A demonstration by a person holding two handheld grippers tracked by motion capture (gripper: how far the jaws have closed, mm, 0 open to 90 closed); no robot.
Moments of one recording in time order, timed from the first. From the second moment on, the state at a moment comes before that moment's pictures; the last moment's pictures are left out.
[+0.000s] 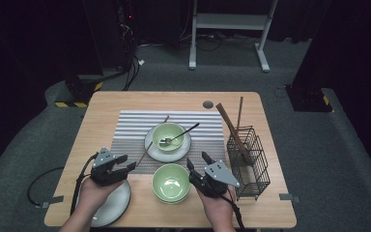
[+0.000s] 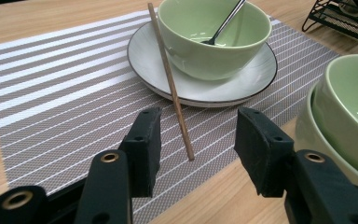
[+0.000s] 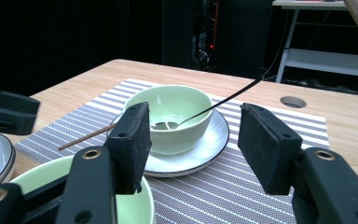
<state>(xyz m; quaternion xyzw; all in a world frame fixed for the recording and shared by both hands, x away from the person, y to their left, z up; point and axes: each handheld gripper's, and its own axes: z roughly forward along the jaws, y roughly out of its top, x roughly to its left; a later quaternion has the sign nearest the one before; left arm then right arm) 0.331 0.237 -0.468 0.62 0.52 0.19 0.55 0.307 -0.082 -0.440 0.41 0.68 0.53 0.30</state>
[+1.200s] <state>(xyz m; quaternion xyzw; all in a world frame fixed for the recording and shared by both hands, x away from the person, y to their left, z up) 0.313 0.254 -0.471 0.63 0.51 0.17 0.56 0.340 -0.100 -0.363 0.43 0.65 0.51 0.35</state>
